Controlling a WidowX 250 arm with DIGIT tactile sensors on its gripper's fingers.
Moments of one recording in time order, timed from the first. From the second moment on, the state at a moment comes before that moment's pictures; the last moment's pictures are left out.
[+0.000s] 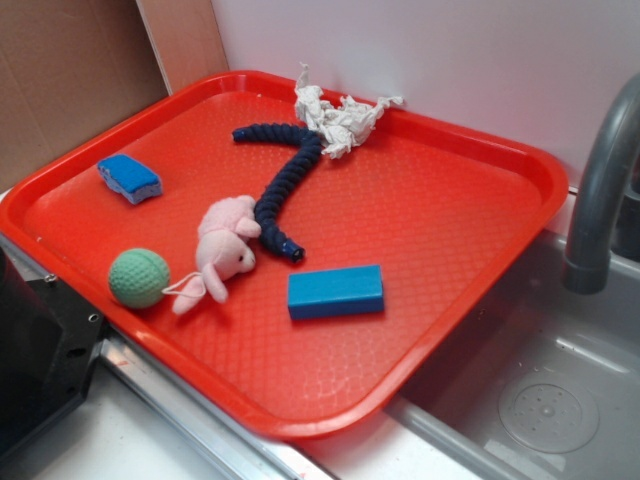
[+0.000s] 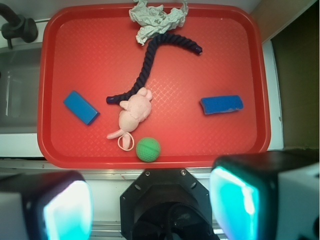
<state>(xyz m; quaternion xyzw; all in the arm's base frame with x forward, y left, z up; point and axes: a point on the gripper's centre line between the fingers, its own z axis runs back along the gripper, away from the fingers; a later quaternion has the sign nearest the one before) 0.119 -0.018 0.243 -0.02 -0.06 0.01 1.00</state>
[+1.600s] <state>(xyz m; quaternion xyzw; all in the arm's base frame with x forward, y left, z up) 0.241 0.104 0.081 0.06 -0.02 0.65 0.76</state>
